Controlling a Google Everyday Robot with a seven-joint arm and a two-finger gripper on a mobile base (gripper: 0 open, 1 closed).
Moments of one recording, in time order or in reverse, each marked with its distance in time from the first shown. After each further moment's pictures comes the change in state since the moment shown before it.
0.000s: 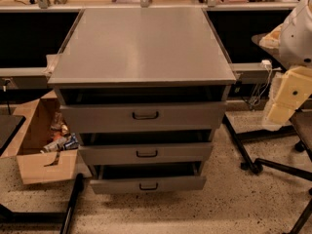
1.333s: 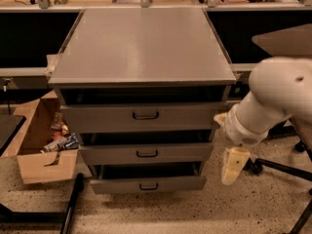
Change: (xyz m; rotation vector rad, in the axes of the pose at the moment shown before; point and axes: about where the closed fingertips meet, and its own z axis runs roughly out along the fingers) arm 0.024 0.046 0.225 -0.171 -0.040 -0.123
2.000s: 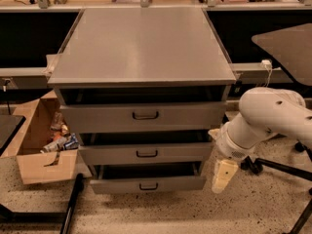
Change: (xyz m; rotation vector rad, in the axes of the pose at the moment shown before) arm 0.011 0.002 0.083 -0.044 -0.059 0.054
